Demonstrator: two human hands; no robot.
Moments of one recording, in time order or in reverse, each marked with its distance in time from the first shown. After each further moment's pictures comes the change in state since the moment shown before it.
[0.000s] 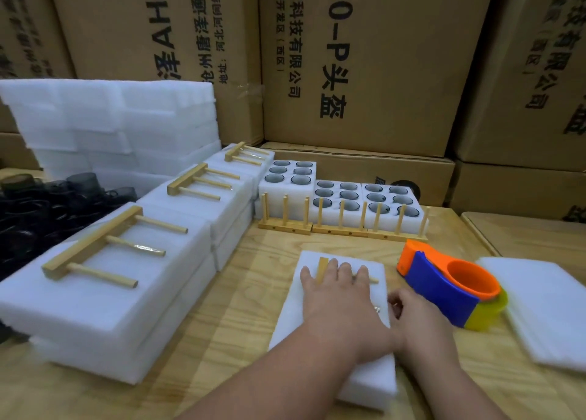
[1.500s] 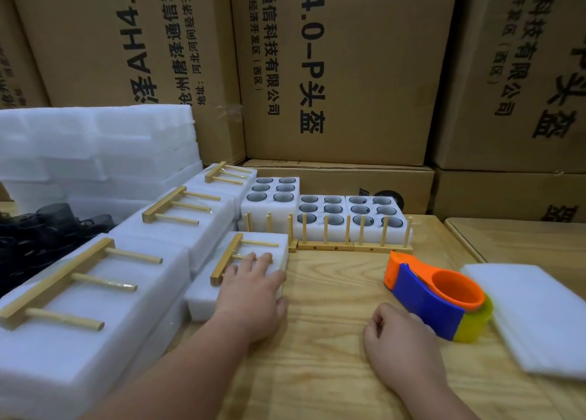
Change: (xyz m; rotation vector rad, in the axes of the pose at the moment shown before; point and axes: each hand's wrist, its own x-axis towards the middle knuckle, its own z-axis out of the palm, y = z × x) left_hand 0.048 -0.130 0.009 0.241 0.234 -0.034; right_hand -0.001 -0.011 0.003 -0.125 0.065 -0.037
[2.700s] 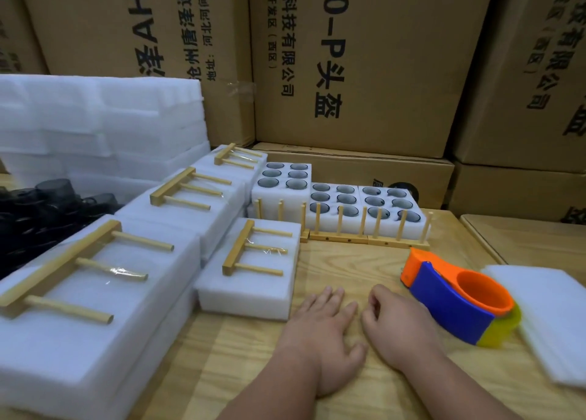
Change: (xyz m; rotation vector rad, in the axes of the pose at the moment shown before) left_hand -0.021 0.079 0.039 -0.383 -0.106 0.282; right_hand 0.032 -0.009 0.023 -0.086 -0.067 -0.187
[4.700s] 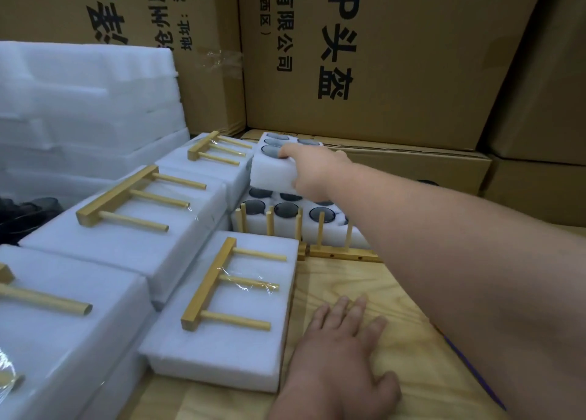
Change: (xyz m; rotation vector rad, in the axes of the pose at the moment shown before) left_hand 0.055 -0.012 -0.030 -0.219 -0.010 0.031; right_hand 0.277 -0.149 -0.056 -0.053 -0.253 -0.366
